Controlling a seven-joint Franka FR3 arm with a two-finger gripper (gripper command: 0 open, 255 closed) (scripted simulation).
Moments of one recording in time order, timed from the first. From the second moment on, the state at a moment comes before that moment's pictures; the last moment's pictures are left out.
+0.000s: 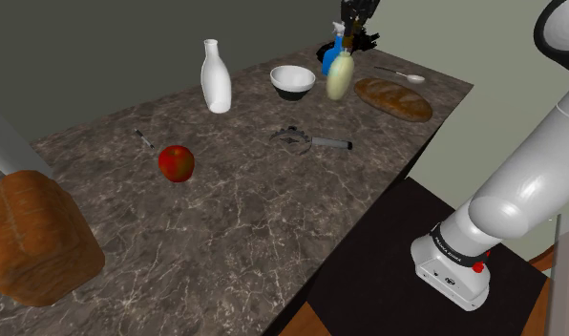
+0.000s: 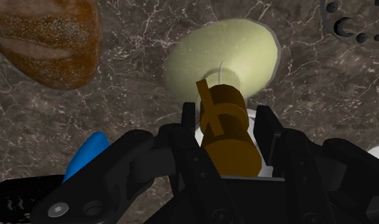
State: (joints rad) arm -0.04 0.08 -0.07 -1.46 -0.05 1.64 -0.05
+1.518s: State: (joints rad) arm 0.01 0.16 -0.04 -1.09 -0.06 1.34 0.02
